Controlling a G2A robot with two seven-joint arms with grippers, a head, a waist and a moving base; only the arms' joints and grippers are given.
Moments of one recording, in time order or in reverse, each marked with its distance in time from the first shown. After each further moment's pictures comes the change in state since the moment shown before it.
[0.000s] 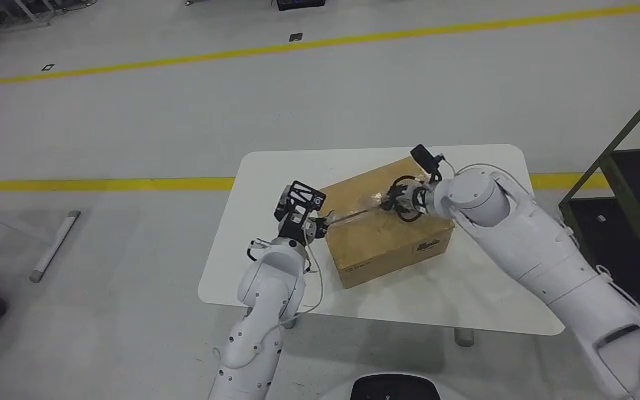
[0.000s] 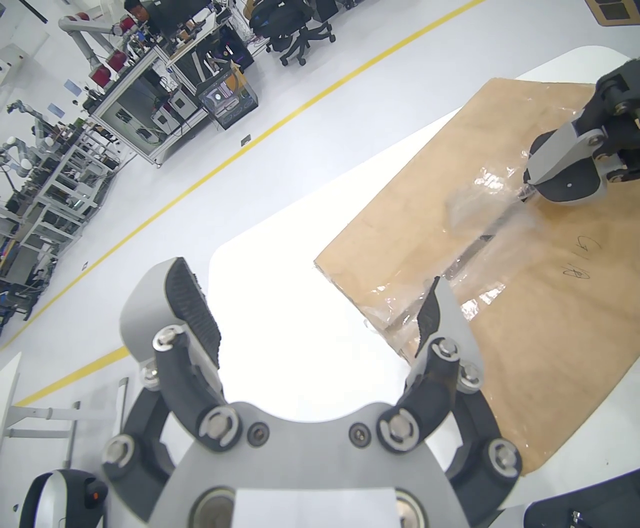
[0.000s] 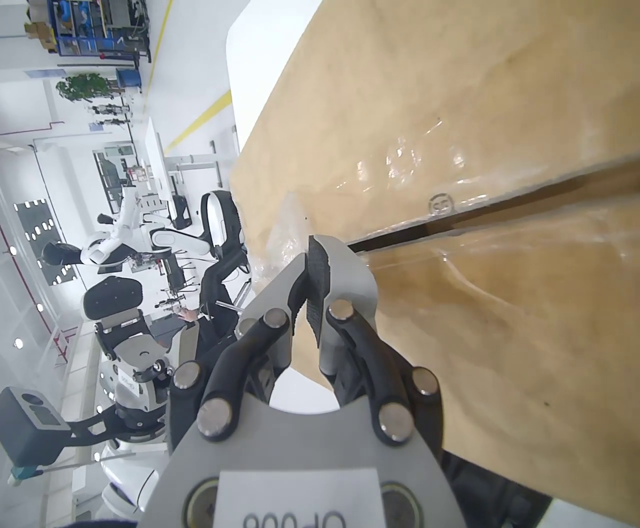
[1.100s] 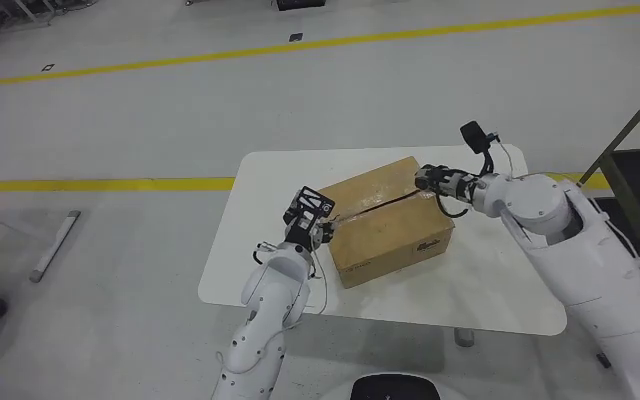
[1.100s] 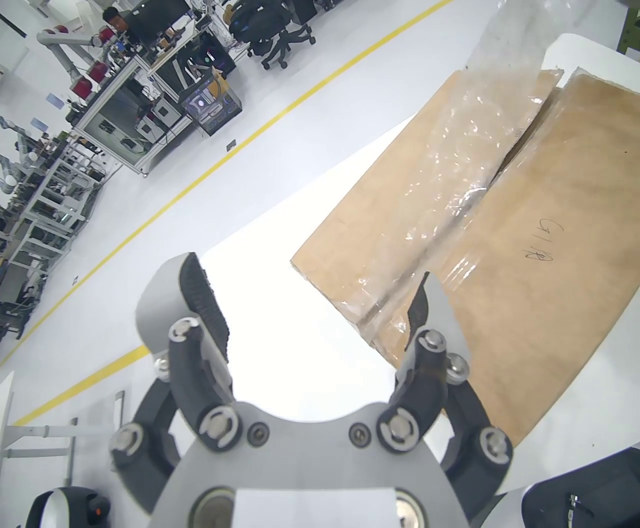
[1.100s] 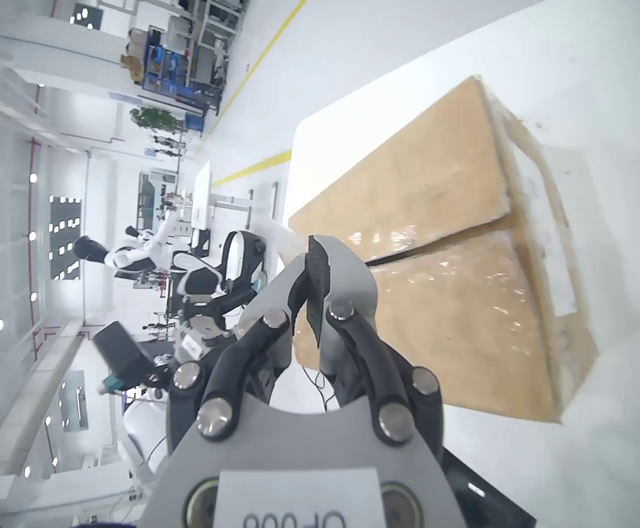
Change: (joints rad) left arm 0.016 0.003 0.018 -0.008 0.002 -0.031 0.007; right arm -0.240 0.107 0.312 -0.309 -0.177 -0.098 0.003
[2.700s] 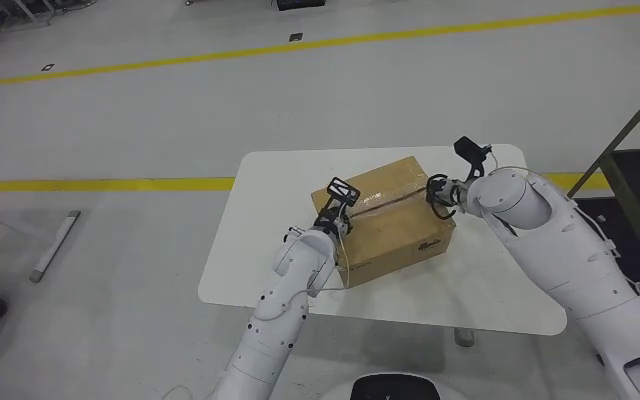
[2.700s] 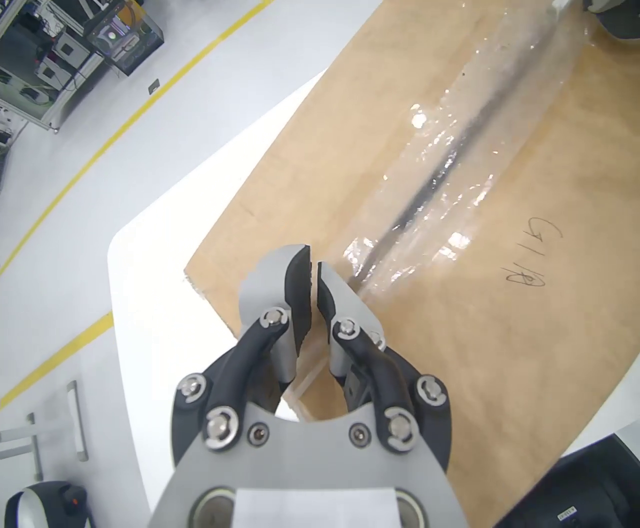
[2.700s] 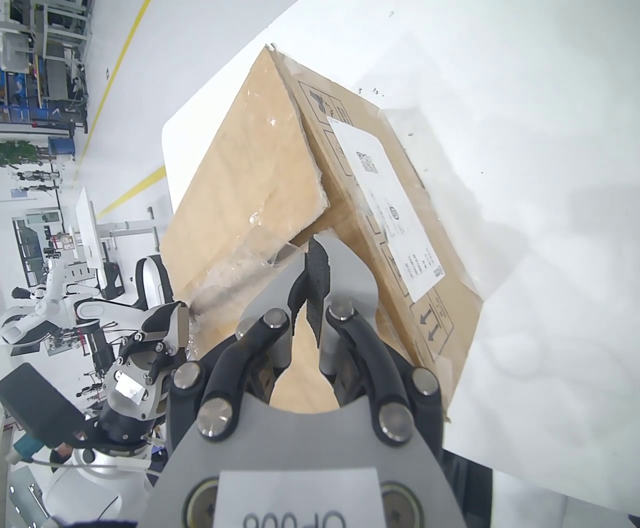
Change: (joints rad) left arm -0.247 -0.062 0.153 0.370 -0.198 0.028 -0.108; right arm 0.120 -0.035 -0.136 0.154 -0.164 0.241 0.026
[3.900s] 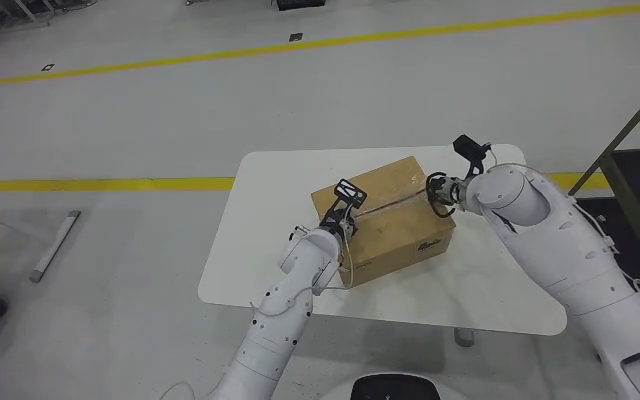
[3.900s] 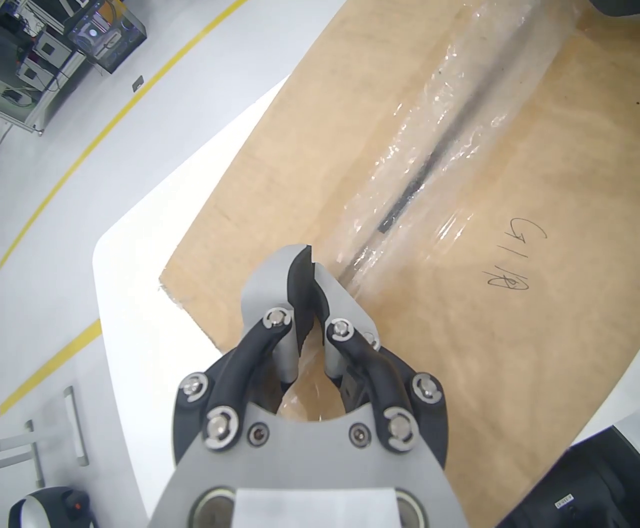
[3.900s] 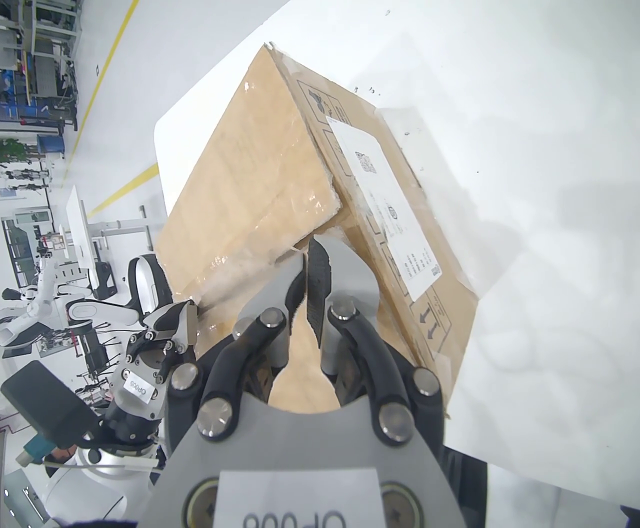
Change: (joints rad) left arm -0.020 -0.013 0.026 0.046 0.003 -0.027 0.000; right arm 0.018 -0.009 0.009 0.014 -0.040 0.016 0.034
